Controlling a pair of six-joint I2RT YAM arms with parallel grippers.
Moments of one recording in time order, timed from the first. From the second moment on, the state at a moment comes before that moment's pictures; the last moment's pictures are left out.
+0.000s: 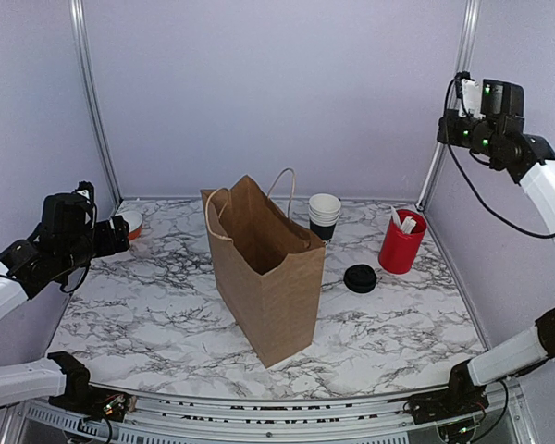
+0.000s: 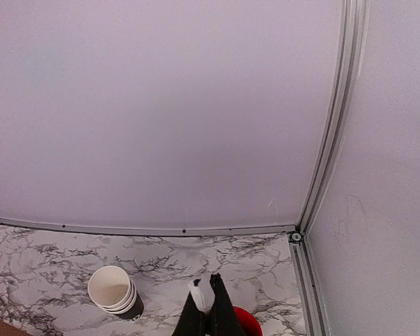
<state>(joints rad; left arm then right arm) -0.42 0.83 0.79 -0.49 -0.44 -0.38 0.18 1.34 1.69 -0.57 0.16 0.09</state>
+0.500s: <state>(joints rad) -0.42 0.83 0.79 -0.49 -0.44 -0.38 0.45 1.27 1.72 -0.46 -0.04 0.16</state>
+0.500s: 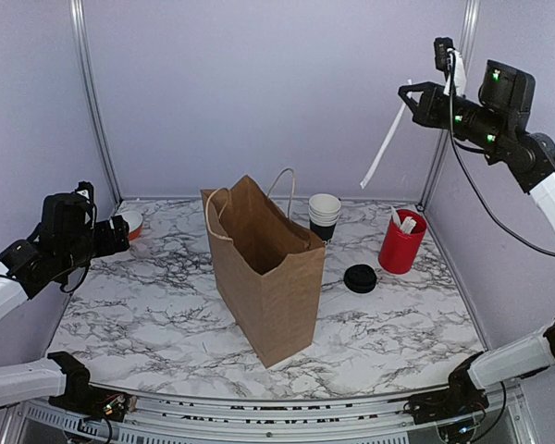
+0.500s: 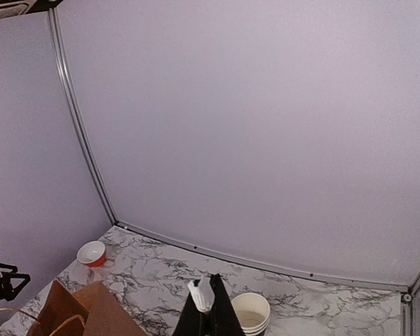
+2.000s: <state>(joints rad) -0.42 0.83 0.79 -0.49 -0.43 -0.38 0.98 1.31 1.65 0.00 0.12 -0.05</state>
